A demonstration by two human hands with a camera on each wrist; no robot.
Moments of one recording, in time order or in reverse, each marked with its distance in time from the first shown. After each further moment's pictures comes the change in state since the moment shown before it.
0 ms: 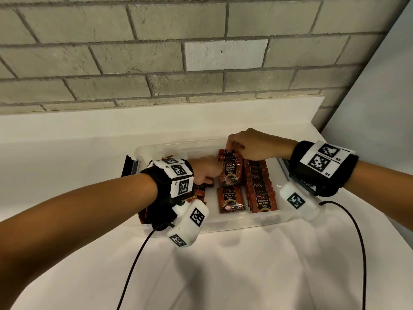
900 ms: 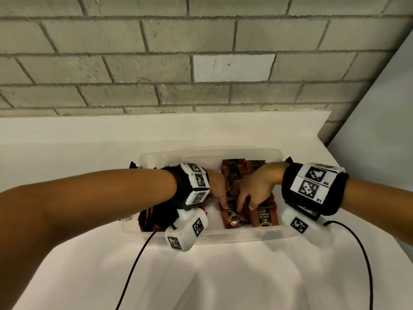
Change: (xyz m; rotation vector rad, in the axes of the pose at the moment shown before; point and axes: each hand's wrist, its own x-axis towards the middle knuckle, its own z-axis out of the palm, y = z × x) left_hand 0.018 0.006 0.014 0.782 -0.073 -0.058; right_hand -0.006 -0.026 0.026 -0.516 -0.812 -0.007
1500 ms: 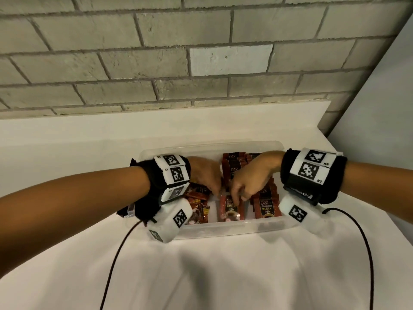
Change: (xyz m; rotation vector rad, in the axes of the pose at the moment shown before) left_hand -0.020 -0.027 -0.024 0.185 -0.055 0.248; right_hand -0.008 -0.008 -0.010 0.112 0.075 -0.148
